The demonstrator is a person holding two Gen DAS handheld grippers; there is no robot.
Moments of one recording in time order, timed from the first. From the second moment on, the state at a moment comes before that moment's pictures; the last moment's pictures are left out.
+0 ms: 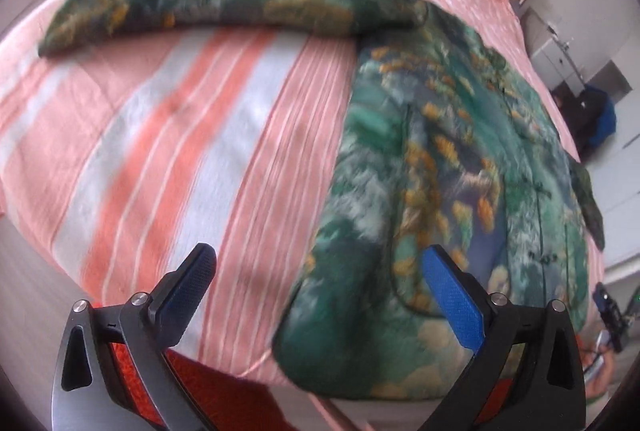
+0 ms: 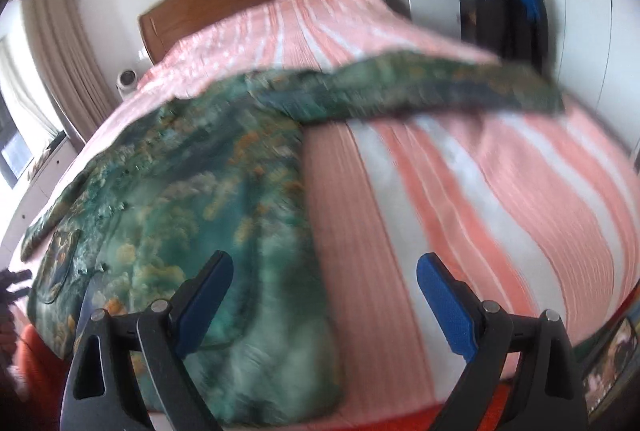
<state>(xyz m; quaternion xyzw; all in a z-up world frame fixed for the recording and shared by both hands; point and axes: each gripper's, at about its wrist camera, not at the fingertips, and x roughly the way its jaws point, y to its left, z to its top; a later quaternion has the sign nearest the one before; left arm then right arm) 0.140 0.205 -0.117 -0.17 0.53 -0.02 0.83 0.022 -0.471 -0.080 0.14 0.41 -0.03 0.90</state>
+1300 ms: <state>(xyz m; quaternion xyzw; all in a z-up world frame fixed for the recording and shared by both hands) 0.118 0.149 -0.075 -0.06 0.49 -0.08 0.87 0.005 -0.444 -0.094 0.16 0.50 0.03 0.85</state>
